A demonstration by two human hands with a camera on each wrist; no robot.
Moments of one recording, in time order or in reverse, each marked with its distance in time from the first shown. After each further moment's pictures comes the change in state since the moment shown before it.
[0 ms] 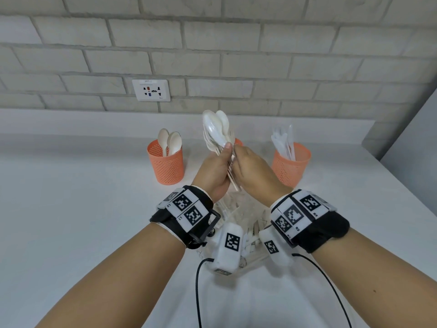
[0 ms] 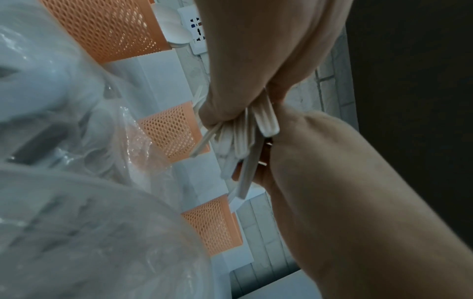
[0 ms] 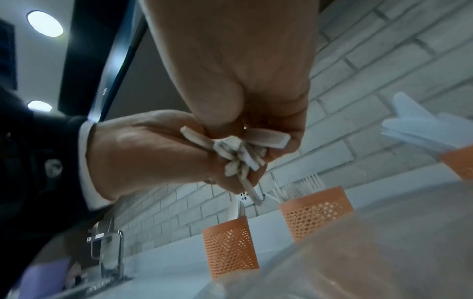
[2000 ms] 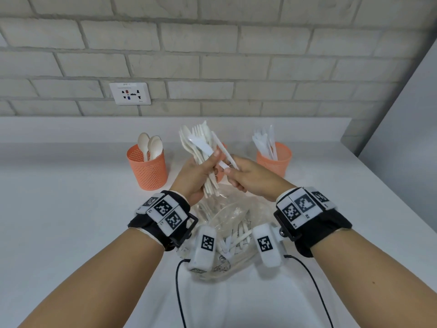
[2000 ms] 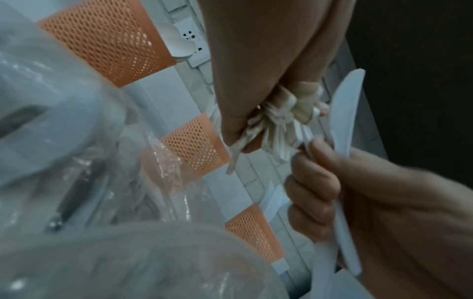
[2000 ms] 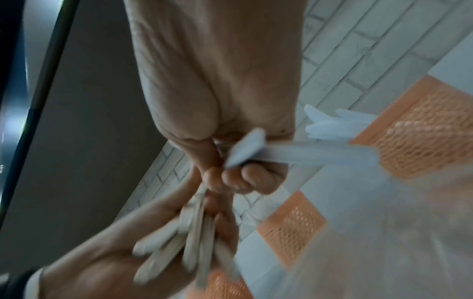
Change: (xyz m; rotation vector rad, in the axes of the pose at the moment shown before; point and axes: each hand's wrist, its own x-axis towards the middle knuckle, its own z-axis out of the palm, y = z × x) left_hand -0.003 0.001 -0.006 0.227 -0.075 0.084; right_hand -0.016 0.027 -0.028 0.565 -0.304 0.186
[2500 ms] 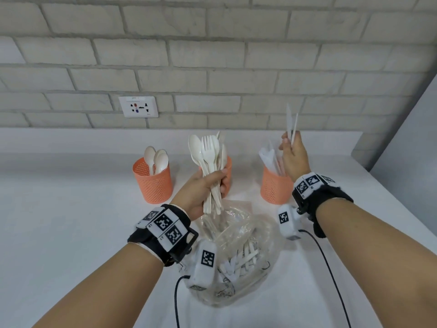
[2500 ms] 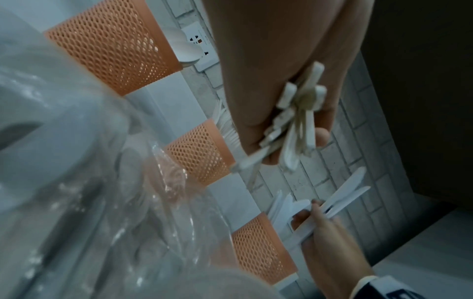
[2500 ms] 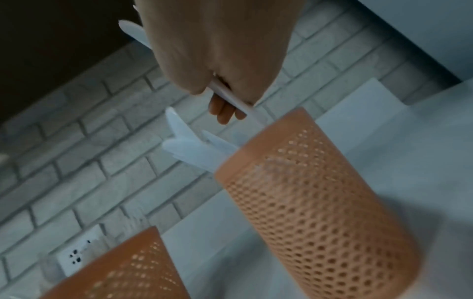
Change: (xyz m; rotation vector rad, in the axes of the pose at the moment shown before) left_hand 0.007 0.008 -0.002 -0.092 -0.103 -0.120; right_hand 0.059 0.064 -0.085 -0.027 0.808 -0.037
